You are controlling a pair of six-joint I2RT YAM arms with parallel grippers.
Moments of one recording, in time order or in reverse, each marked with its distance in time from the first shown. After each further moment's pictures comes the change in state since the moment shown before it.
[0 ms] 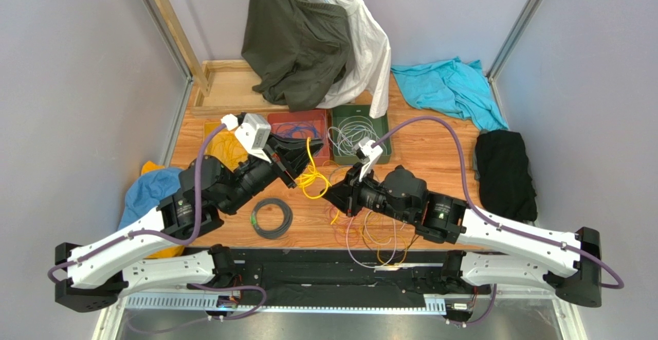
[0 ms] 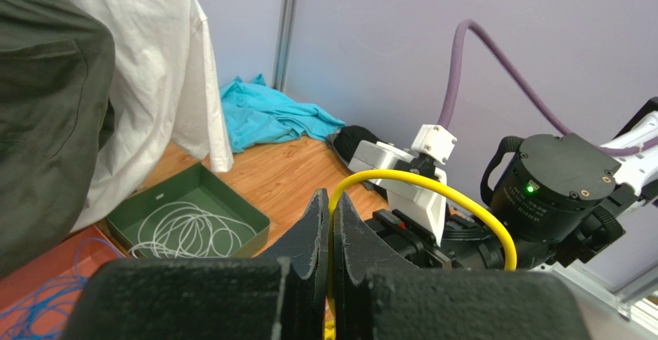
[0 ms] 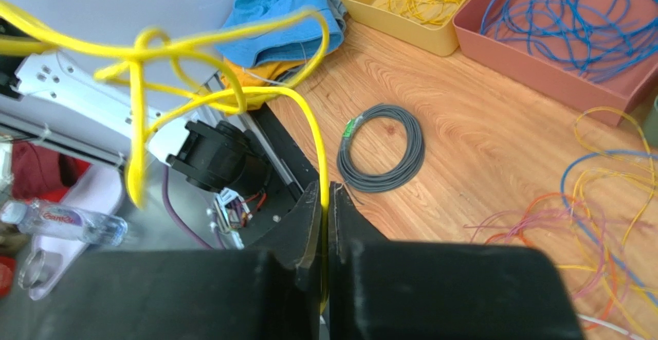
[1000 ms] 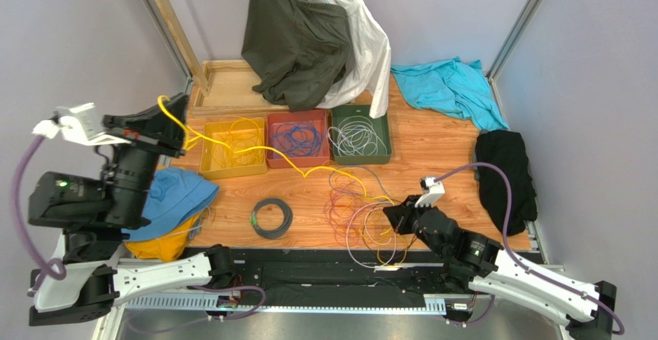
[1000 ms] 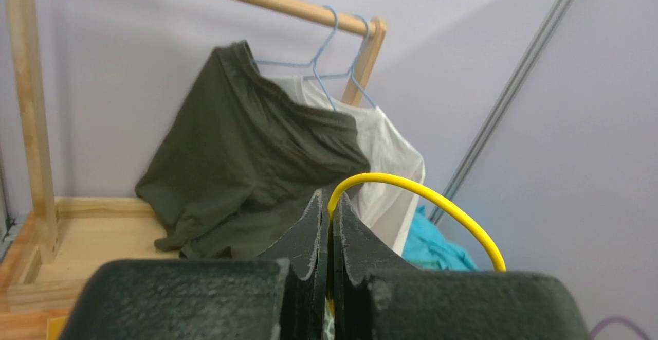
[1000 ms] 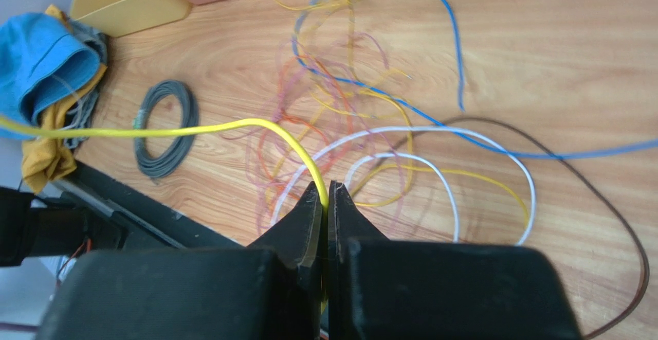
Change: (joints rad) left arm 0.004 -0.190 0.334 -0.141 -0.556 0.255; right arm -0.105 -0.636 -0.608 -0.274 0.372 0.274
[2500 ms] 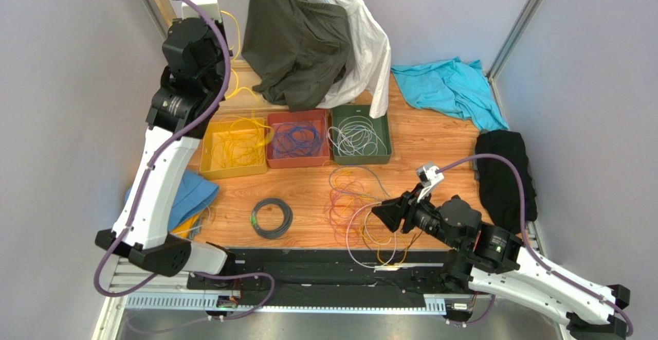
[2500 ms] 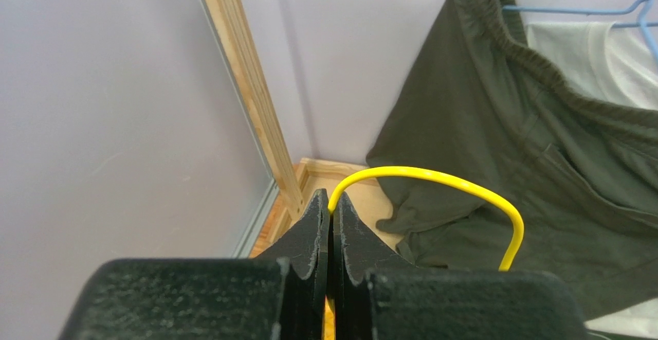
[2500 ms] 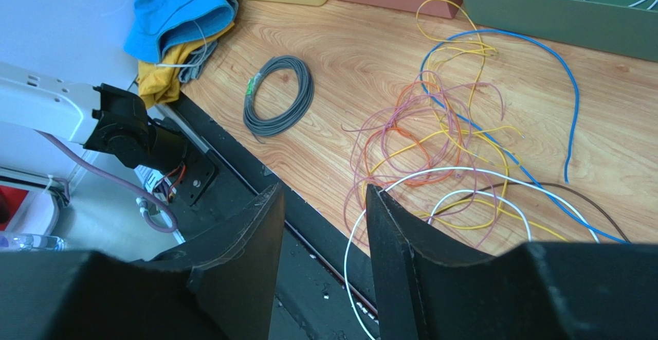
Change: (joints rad) left arm 0.731 0.750 0.522 -0.285 0.120 0.044; right arm 0.000 0.055 0.275 -0.051 -0.271 -0.224
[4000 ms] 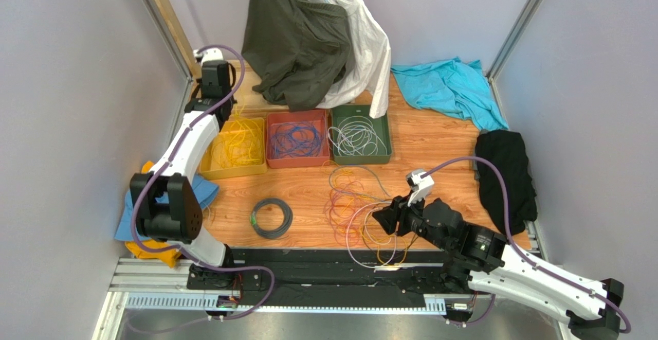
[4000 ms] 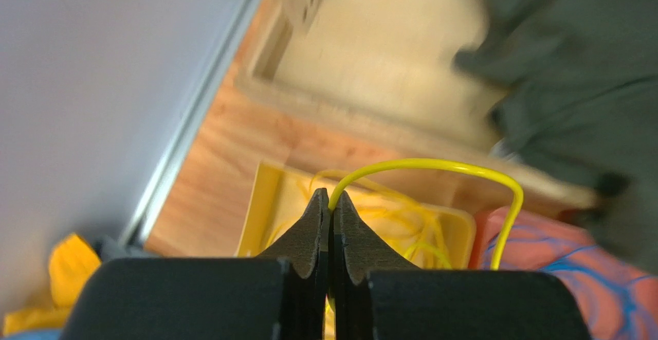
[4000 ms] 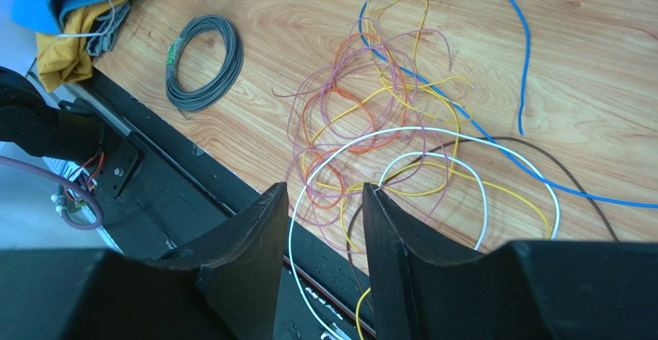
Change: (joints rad) left arm 0.351 0.198 -0.547 0.163 0.251 -0.272; right arm 0.000 0.038 -0.102 -0.008 0.072 0.002
